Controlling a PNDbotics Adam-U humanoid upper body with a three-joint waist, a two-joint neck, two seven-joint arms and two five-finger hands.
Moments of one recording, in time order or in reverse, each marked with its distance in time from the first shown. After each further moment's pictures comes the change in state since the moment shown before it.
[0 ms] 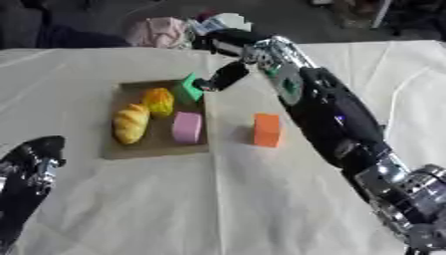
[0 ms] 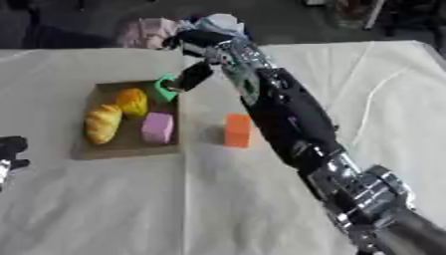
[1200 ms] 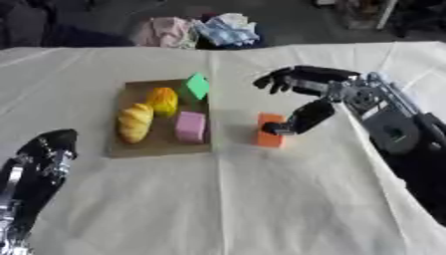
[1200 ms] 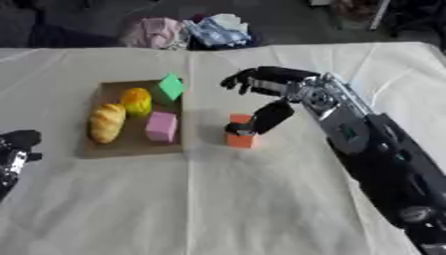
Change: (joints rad) left arm 0.009 0.009 0.017 0.000 -0.001 0.002 0.016; right arm 0.356 -0.204 0.049 -0.386 -0.199 0.103 0.182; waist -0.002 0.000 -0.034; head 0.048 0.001
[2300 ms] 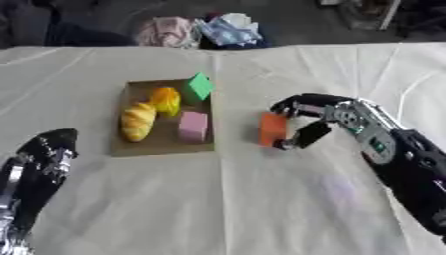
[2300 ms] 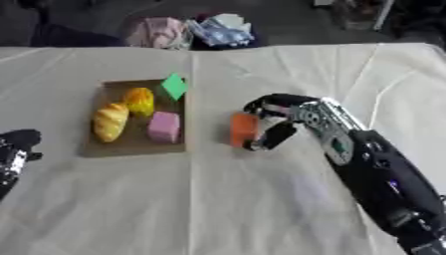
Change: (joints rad) left arm 0.000 0.000 0.001 0.000 0.000 0.000 0.000; right arm -0.025 0.052 -0.008 0.295 0.134 -0.018 -0.080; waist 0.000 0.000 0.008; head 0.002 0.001
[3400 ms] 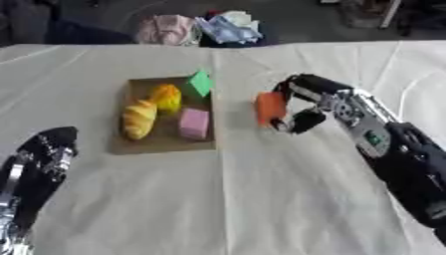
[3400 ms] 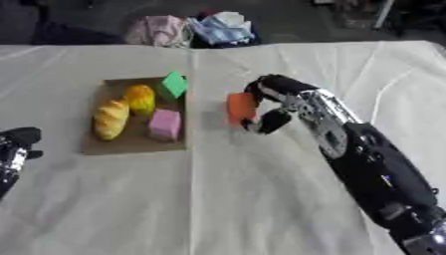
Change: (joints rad) left arm 0.000 0.000 0.000 0.000 0.000 0.000 0.000; right arm -0.058 0.013 -0.004 -0.109 -0.015 0.002 -0.185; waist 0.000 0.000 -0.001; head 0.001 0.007
